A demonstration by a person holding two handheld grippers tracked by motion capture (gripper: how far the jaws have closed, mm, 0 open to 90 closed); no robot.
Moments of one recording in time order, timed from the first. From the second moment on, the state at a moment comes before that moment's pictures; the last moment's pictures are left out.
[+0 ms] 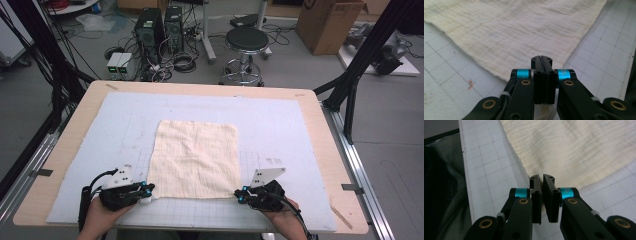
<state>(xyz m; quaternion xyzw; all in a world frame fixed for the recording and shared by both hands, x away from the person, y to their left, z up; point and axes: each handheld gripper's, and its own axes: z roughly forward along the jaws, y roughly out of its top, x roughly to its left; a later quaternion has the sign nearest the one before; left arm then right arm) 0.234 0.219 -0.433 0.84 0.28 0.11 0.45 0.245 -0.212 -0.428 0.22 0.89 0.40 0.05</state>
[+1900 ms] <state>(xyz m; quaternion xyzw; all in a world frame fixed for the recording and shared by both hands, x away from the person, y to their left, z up) 0.244 0.222 -0.425 0.80 0.30 0.11 0.50 0.268 -0.216 -0.425 0.27 0.84 0.47 0.06</state>
